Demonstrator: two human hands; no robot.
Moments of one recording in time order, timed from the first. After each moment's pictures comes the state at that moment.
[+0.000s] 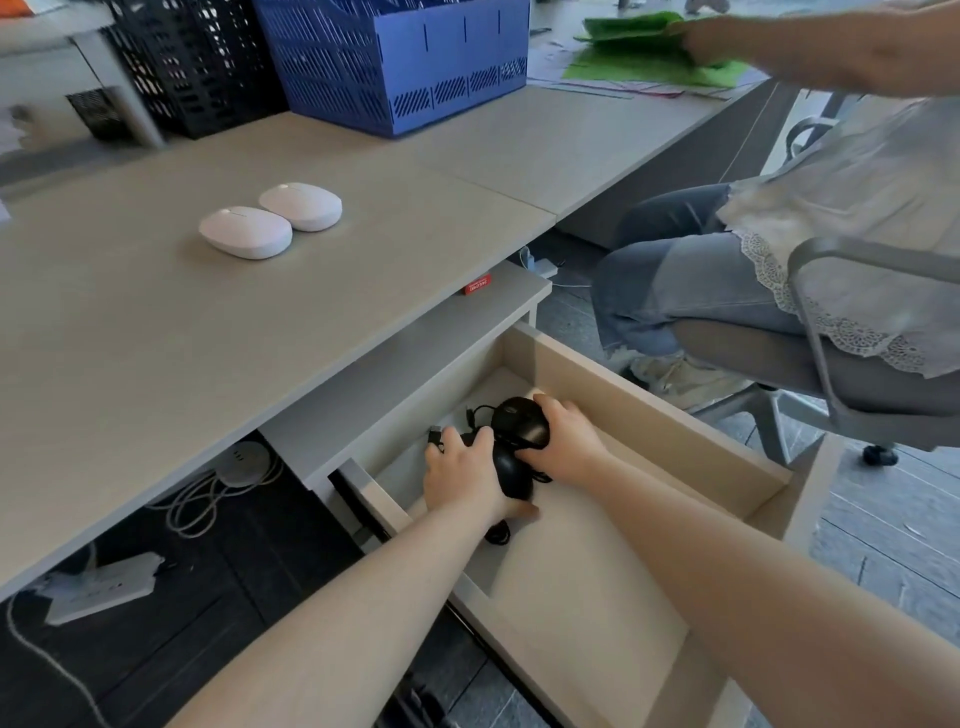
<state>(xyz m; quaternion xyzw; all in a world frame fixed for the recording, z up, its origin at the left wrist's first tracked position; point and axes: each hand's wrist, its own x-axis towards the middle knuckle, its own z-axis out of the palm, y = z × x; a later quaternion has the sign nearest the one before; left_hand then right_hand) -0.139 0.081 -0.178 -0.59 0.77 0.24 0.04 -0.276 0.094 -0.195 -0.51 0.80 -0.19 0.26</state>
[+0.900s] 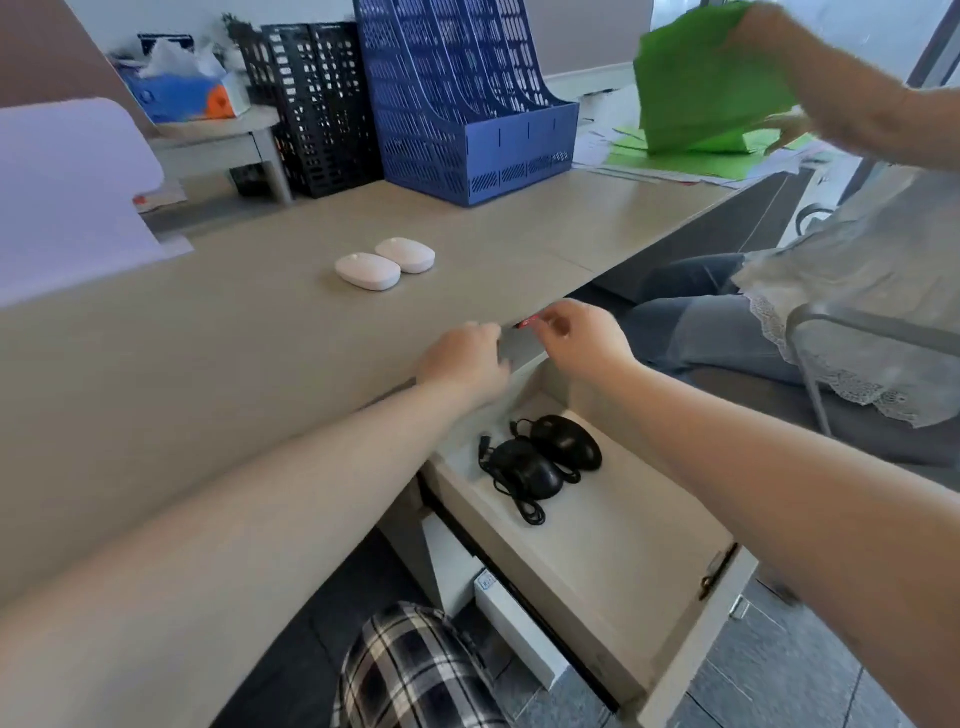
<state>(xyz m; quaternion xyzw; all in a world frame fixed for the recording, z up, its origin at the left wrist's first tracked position) -0.082 0.059 -0.019 -0.50 0.85 0.10 -0.15 -0.231 0.088 -0.024 -0.57 0.75 -0.32 0.10</state>
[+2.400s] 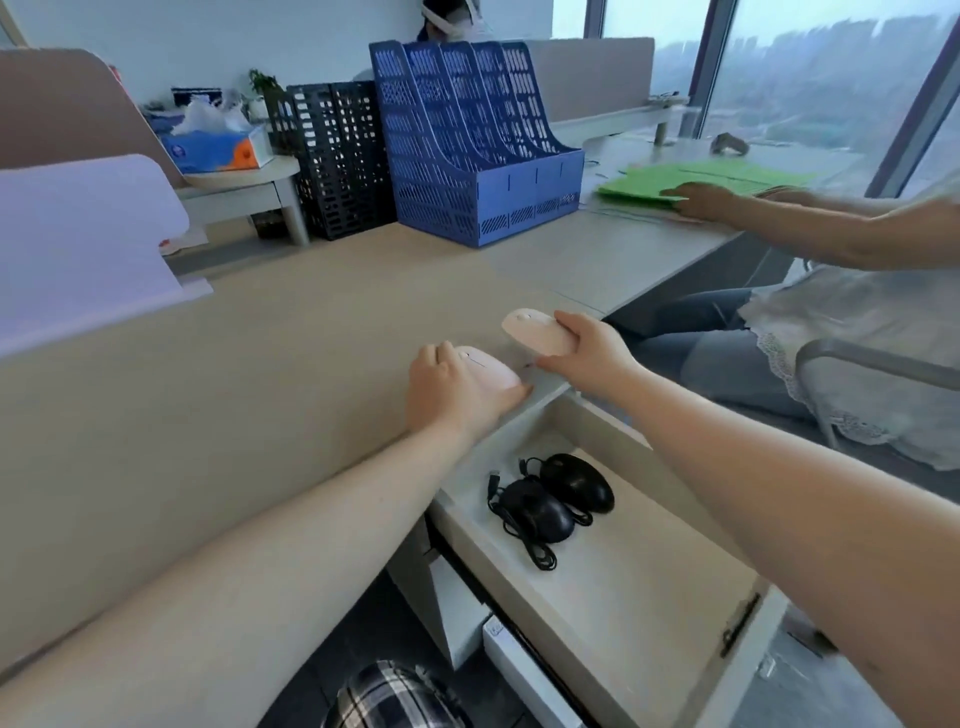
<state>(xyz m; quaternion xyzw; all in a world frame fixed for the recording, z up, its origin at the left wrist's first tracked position) -0.074 0.067 -0.008 -0.61 0.73 0.15 -0.27 -0.234 0.077 0.004 -0.56 0.74 -0.32 0.19</state>
